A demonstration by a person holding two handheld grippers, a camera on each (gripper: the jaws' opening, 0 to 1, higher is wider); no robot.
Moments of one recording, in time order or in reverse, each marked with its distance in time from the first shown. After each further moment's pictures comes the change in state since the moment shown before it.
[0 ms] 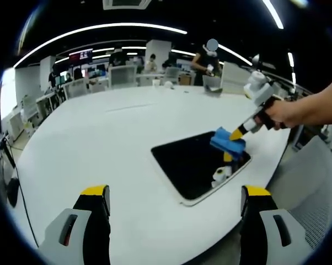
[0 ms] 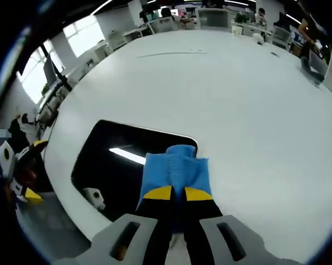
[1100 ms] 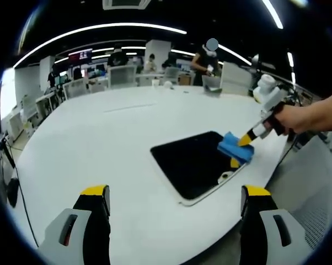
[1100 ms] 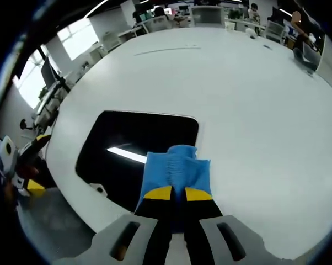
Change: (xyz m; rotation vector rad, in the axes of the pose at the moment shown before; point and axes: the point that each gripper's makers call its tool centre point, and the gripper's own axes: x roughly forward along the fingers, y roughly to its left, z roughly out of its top) left arm 0.000 -0.001 0.000 0.000 0.001 -0.004; right arm -0.015 0.009 -0.030 0.042 0.017 -0.009
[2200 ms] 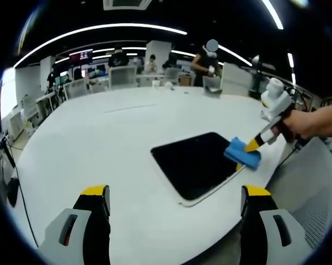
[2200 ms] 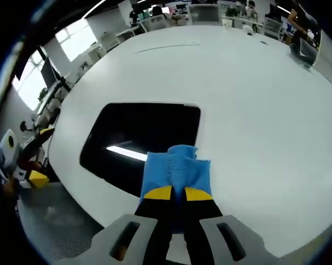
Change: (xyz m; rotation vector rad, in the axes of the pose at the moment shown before) left arm -0.001 -0.001 0.001 -0.002 -0.007 0.001; right arm -0.010 0.007 -0.020 0.018 0.011 0.001
